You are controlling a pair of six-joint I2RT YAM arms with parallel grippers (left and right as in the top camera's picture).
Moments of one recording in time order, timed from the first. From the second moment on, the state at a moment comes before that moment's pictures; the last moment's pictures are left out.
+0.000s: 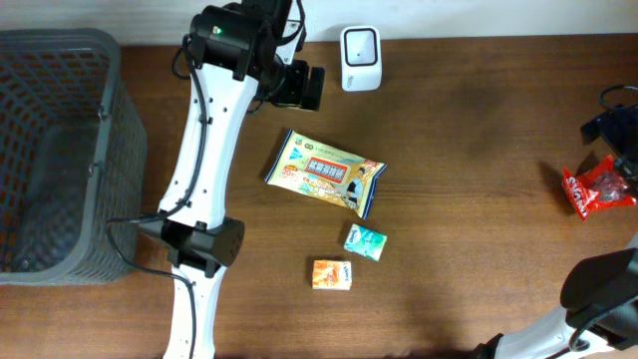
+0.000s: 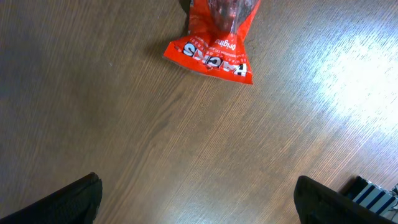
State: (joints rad) left arm -0.36 2.33 2.84 -1.69 0.08 -0.14; right arm -0.53 1.85 1.99 -1.52 0.03 0.55
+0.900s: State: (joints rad) left arm -0.27 2.33 2.74 -1.66 -0.02 -0.22; right arm 0.03 1.86 1.99 -1.23 -0.45 0.08
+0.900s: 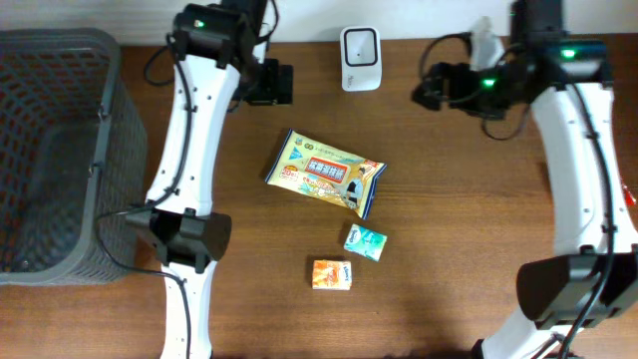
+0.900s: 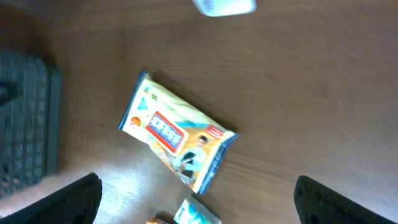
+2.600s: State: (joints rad) left arm -0.14 2.33 2.74 -1.67 -0.02 -0.28; right arm 0.51 2.38 2.00 -1.11 -0.21 -0.50
